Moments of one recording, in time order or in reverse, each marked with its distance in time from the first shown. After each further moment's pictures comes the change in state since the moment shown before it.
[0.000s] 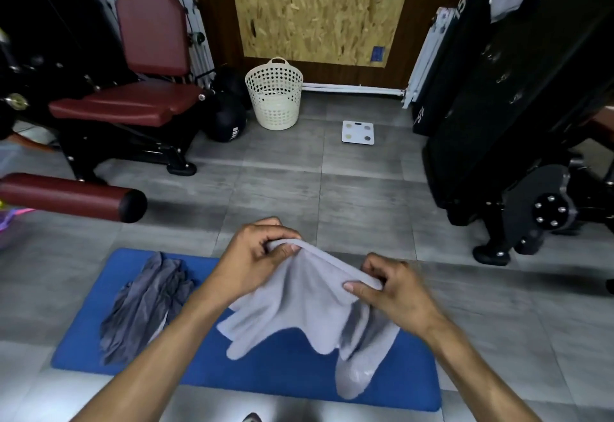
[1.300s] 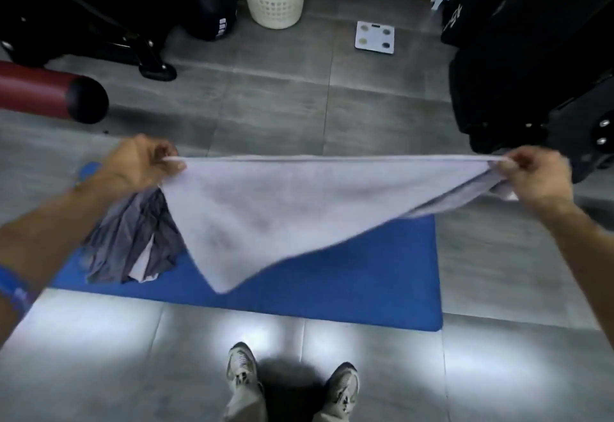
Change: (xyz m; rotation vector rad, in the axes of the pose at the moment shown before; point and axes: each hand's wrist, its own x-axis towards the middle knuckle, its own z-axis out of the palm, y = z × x) left_hand -0.045 -0.305 -0.062 0.318 -0.057 -0.514; right_hand 0.076 0.228 0.006 -0.260 0.401 0.400
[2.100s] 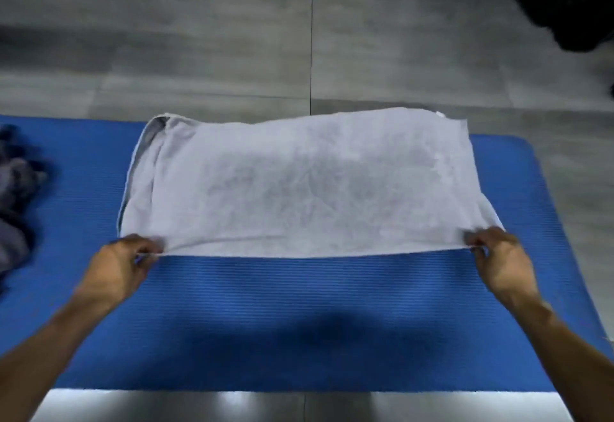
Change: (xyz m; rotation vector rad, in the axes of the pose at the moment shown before) left_hand 0.084 -0.431 0.563 0.285 0.143 0.028; right_hand -0.044 0.438 0.609 -0.227 -0.044 -0.141
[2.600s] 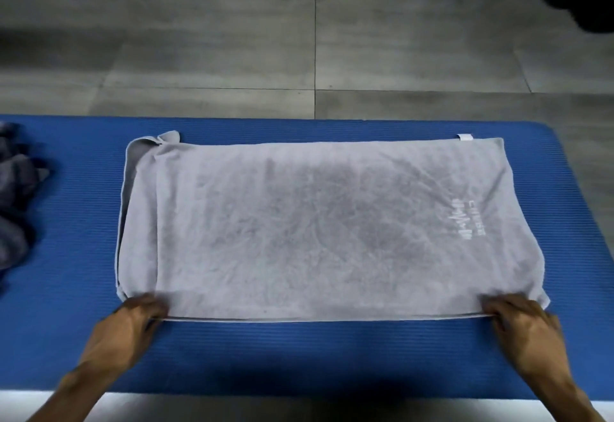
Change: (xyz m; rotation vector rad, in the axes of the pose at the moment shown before) left_hand -0.088 -0.034 0.061 0.267 -0.267 -0.065; right_hand -0.115 0.050 0.064 -0.251 -0.031 -0.053
